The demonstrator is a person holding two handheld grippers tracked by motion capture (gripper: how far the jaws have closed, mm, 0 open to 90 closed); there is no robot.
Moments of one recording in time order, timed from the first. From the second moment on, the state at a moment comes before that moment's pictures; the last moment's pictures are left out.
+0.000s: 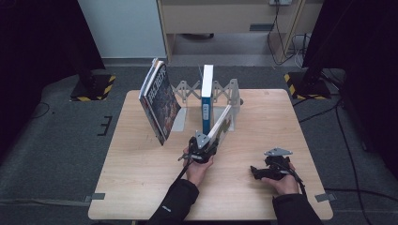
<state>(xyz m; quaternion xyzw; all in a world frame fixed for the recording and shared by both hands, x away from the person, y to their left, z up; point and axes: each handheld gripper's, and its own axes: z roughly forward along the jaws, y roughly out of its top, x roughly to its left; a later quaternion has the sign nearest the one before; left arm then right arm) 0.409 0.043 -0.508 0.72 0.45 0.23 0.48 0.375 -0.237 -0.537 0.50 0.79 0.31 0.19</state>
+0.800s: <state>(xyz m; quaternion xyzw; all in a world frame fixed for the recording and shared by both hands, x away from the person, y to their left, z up) 0.408 0.039 -0.501 0.72 0.43 0.21 0.50 0.375 -0.236 -0.537 0.49 0.79 0.31 0.19</state>
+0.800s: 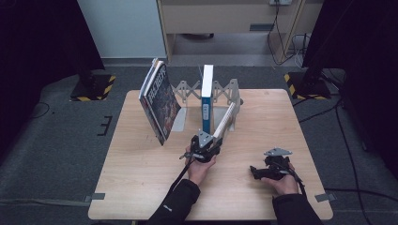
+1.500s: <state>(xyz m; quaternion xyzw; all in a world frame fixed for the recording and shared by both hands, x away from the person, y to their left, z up) 0.433 0.023 -0.500 0.74 0.40 0.20 0.51 0.375 -0.236 -0.537 0.49 0.79 0.31 0.19</state>
